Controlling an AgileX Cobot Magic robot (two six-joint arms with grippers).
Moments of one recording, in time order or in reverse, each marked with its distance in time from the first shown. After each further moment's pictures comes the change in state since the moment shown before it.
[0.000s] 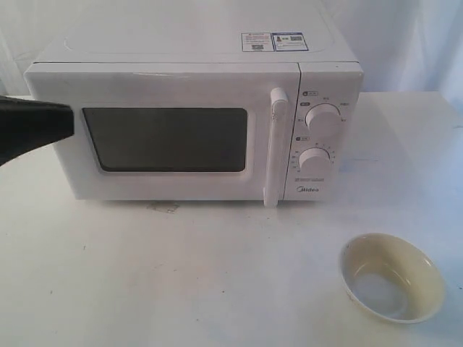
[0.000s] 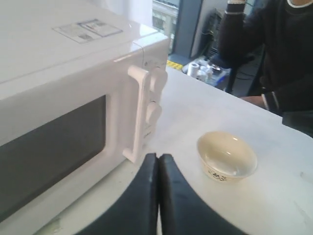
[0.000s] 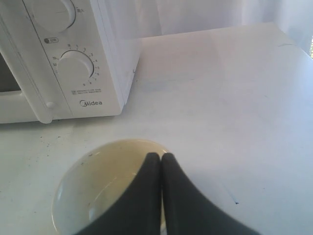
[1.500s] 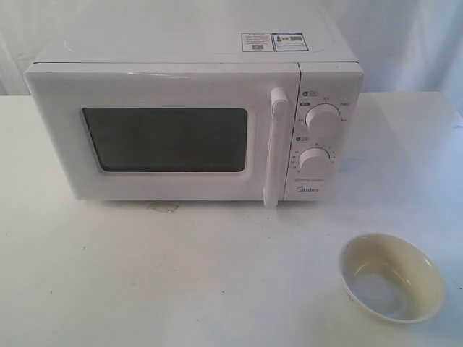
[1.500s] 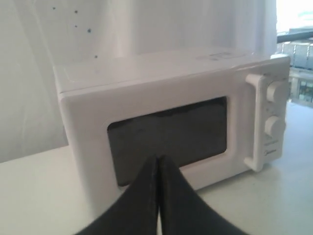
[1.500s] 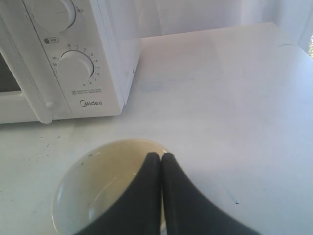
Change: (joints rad) left arm 0.000 -0.789 0.451 0.279 -0.482 -0.301; right arm 0.000 0.000 0.000 0.000 0.000 0.002
